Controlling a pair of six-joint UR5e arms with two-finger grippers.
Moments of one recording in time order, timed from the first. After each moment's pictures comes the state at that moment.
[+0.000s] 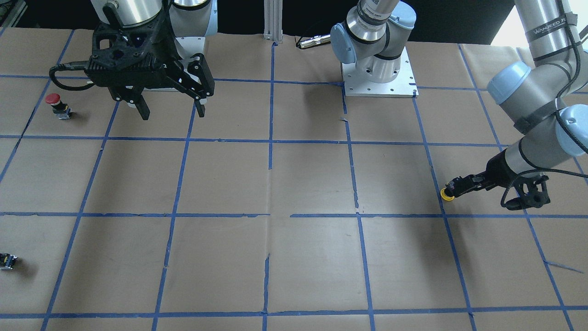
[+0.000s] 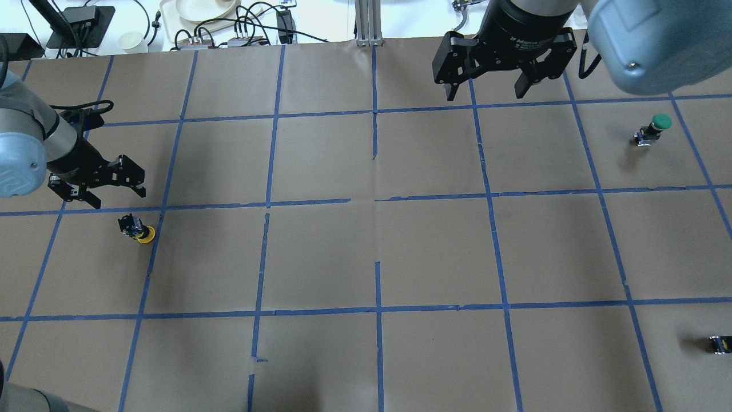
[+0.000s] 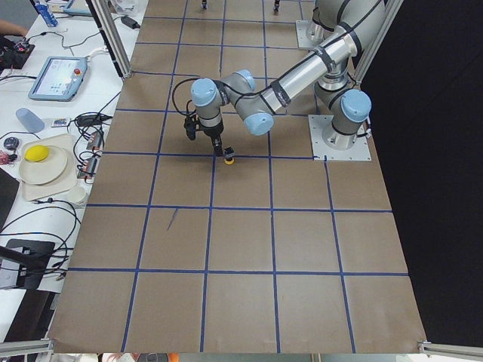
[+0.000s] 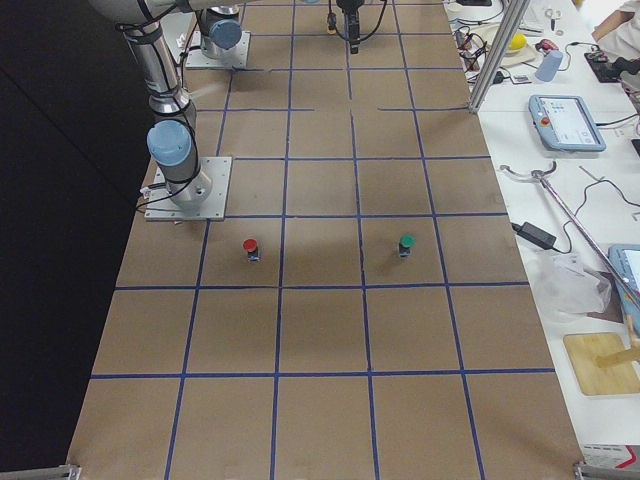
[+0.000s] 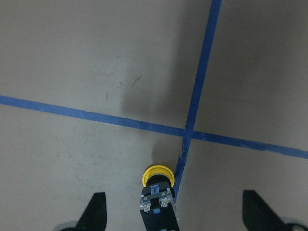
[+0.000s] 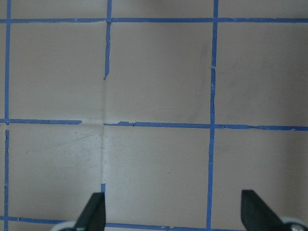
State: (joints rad) left arm -1.08 -1.86 -1.84 -1.13 1.58 0.26; right arm 1.71 -1.53 1.46 -1.65 -1.52 0.11
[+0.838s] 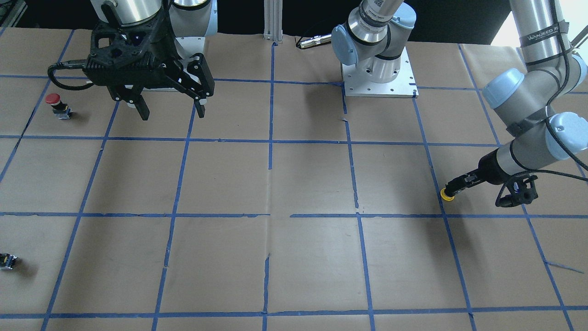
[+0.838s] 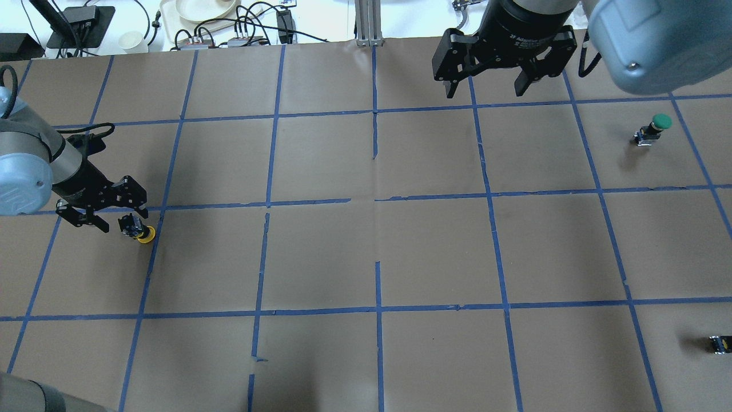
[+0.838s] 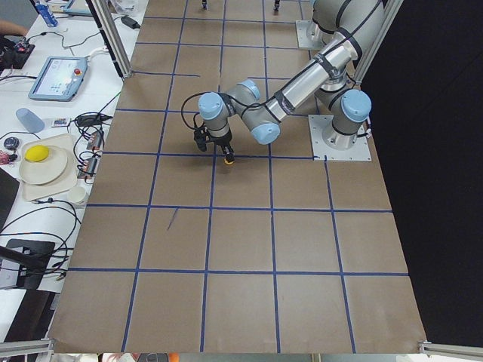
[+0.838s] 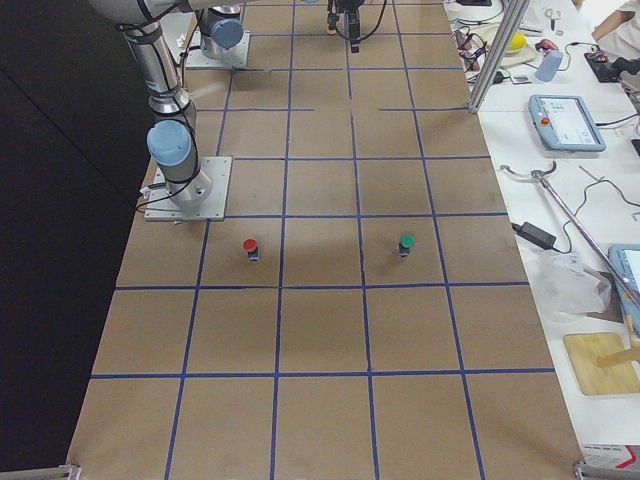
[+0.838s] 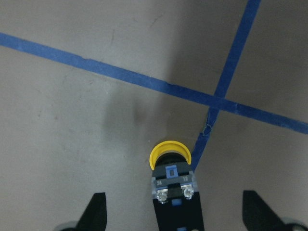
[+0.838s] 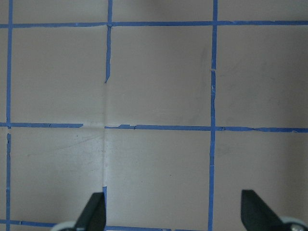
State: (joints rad) left arm -1.05 -1.87 -1.89 -1.13 1.58 0.19; right arm 1.71 -1.53 1.46 -1.66 -1.52 0.11
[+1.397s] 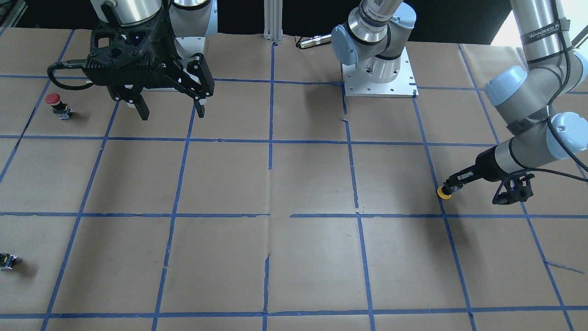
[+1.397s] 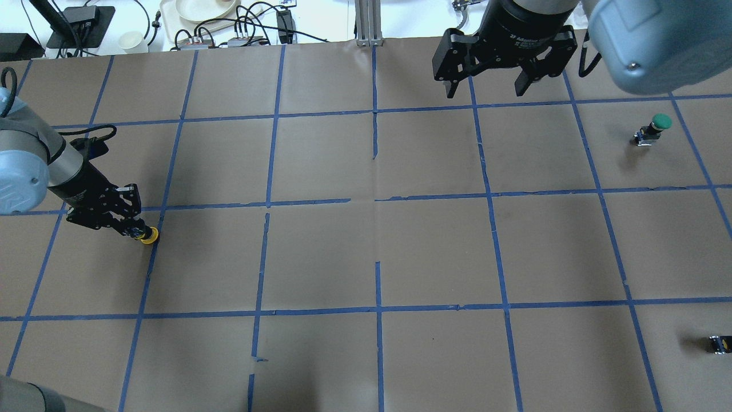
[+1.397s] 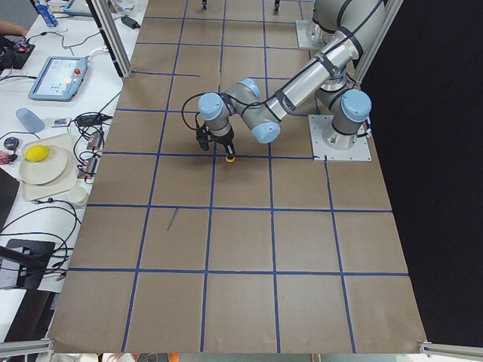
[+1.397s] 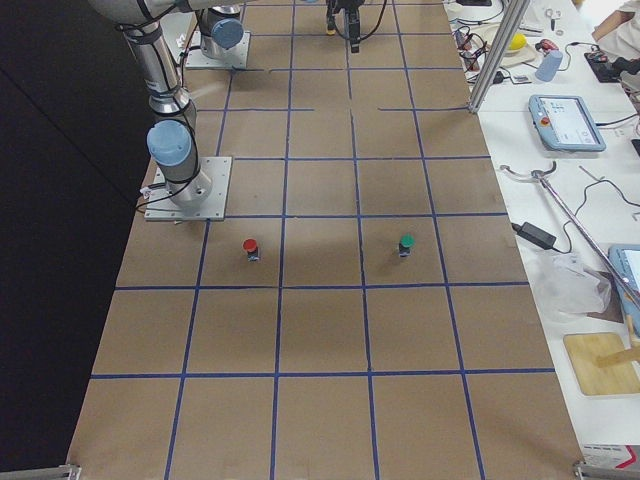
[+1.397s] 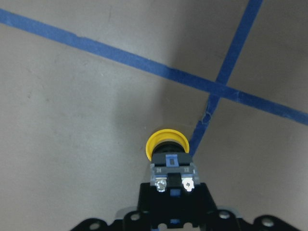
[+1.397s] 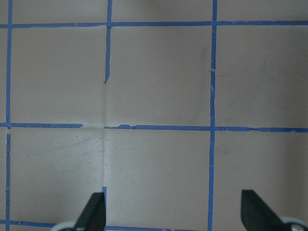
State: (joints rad) left arm -1.05 -1.85 -1.89 -1.20 1.55 0.18; right arm 1.71 -1.53 1.46 -1.66 -1.52 0.12
